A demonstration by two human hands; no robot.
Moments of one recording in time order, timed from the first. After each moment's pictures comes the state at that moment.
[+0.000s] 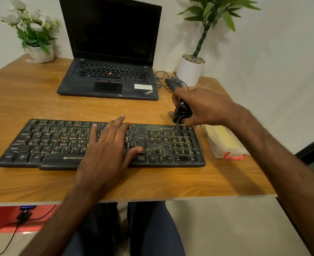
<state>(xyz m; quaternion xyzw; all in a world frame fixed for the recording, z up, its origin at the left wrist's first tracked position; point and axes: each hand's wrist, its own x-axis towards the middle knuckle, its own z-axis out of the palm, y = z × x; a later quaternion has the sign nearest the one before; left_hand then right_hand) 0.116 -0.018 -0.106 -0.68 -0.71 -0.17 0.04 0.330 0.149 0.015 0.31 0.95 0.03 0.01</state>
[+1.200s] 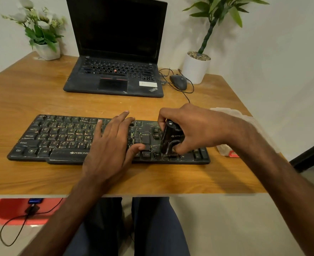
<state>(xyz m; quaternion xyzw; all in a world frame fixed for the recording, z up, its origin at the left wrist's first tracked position) 0.114 -0.024 -0.104 -0.68 -0.69 -0.24 0.03 0.311 0.088 0.013 0.26 0.95 -0.14 0.07</state>
